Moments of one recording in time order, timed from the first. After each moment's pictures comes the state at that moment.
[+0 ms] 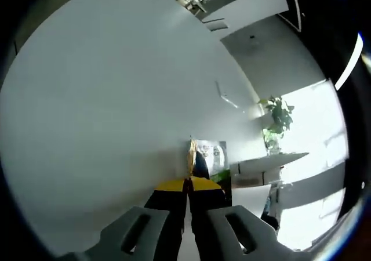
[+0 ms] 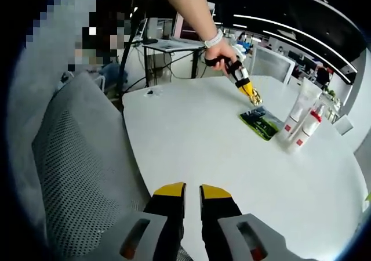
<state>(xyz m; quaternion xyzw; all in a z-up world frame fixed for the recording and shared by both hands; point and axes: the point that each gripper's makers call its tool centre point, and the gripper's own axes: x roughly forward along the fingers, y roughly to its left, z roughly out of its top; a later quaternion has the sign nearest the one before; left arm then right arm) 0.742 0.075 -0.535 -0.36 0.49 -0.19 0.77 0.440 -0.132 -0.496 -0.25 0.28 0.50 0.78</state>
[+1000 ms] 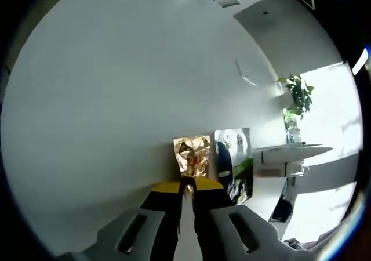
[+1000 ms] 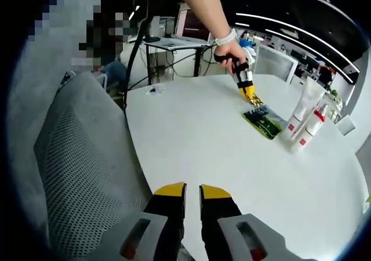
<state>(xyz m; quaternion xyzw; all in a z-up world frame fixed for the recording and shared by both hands) 0.738 0.087 -0.558 -0.28 0.58 -0.17 0.75 0.437 -0.130 -0.499 -0.25 0.29 0.51 0.77</state>
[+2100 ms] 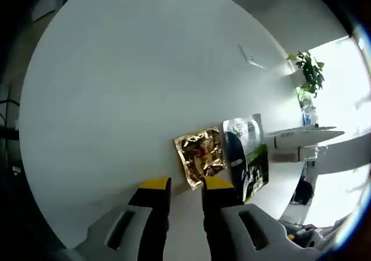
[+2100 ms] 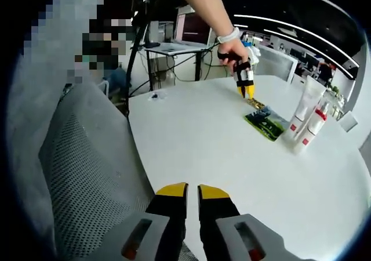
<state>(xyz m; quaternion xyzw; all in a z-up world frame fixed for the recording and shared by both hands) 0.729 0.104 -0.552 -0.16 0.61 -0.17 0.75 0.434 -0.126 -0.494 -0.23 0.29 0.52 0.77</state>
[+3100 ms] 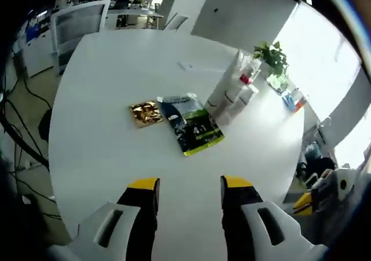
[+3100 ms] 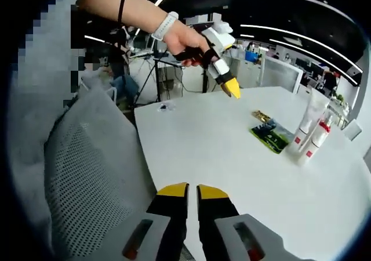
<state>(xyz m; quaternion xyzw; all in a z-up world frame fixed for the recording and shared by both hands) 0.585 0.065 -0.466 -0.09 0.44 -0.21 0.87 0.427 -0.116 -0.479 -0.21 0.26 0.55 0.77</state>
